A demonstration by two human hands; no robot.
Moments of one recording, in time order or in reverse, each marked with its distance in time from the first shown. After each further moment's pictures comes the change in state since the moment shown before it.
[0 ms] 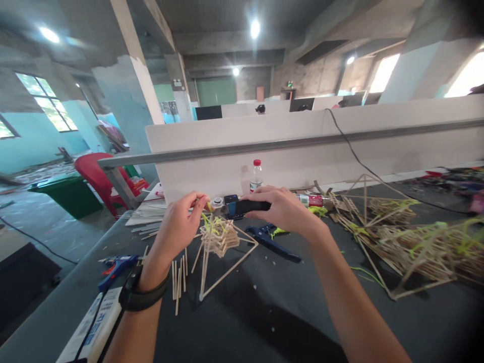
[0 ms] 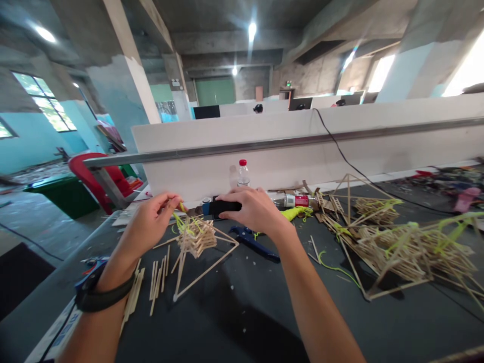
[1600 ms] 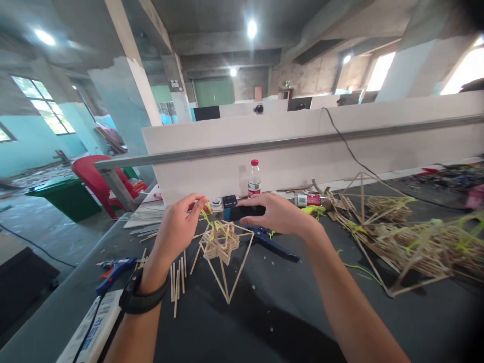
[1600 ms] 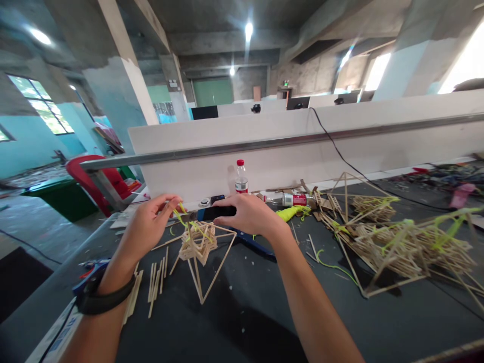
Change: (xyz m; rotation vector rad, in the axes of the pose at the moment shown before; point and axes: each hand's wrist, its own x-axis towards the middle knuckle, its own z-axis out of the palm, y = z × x) left_hand 0.002 0.000 0.005 -0.018 0.026 -0.022; right_hand -0.002 0.000 -0.003 0.177 -0.114 0.058
